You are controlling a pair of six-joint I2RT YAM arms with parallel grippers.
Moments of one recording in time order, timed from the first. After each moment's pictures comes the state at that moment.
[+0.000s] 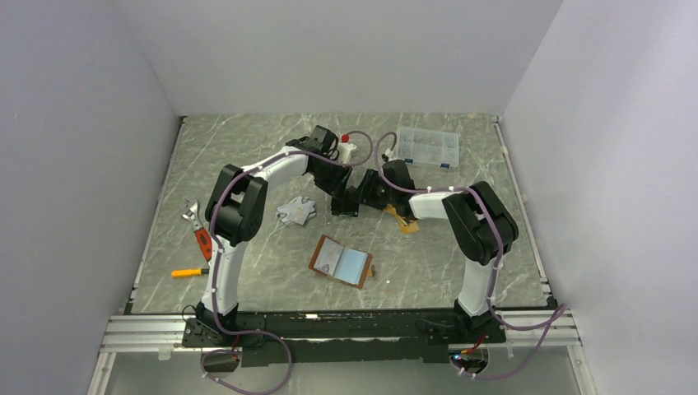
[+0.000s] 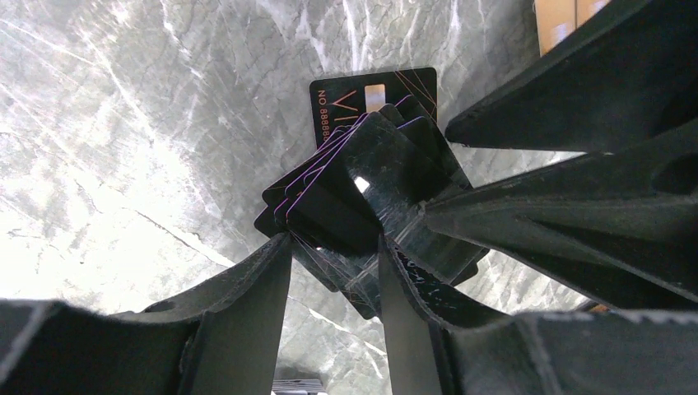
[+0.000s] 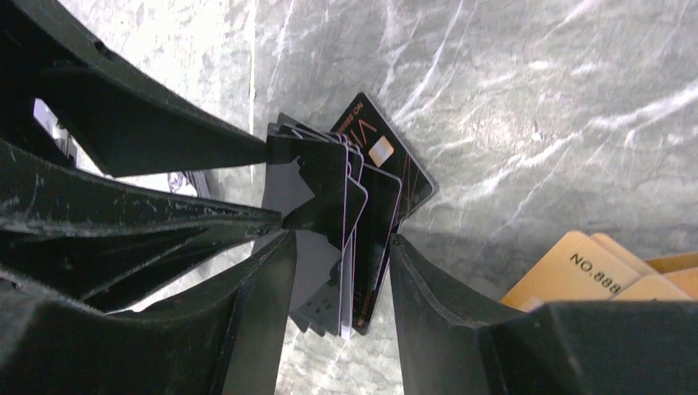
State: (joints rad) left arm -0.50 2.18 1.69 -0.59 0.37 0.14; right arm 0.48 1.90 0.95 0.31 -0.24 0.72
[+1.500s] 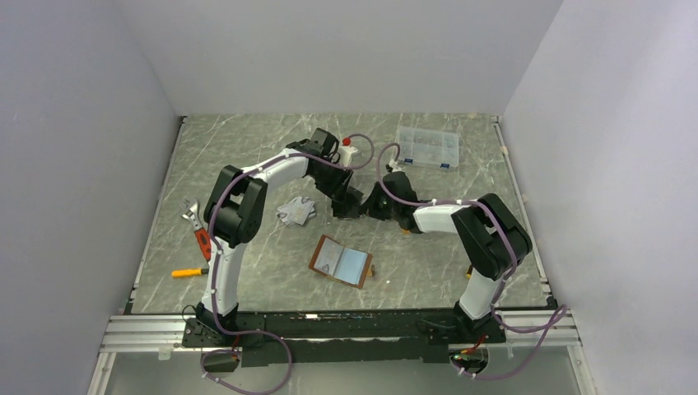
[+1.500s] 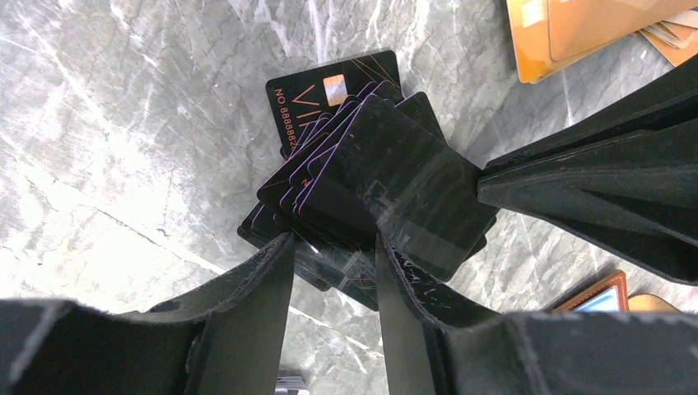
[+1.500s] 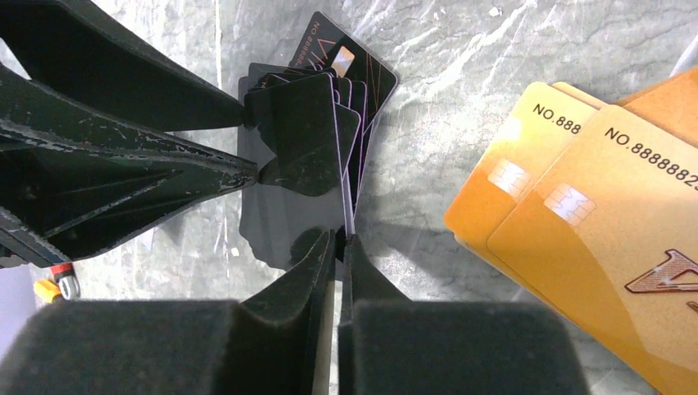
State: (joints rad) left arm -0.51 2.16 1.65 -0.58 0.40 0.14; right arm 0.53 1.76 0.79 0.30 -0.11 0.75
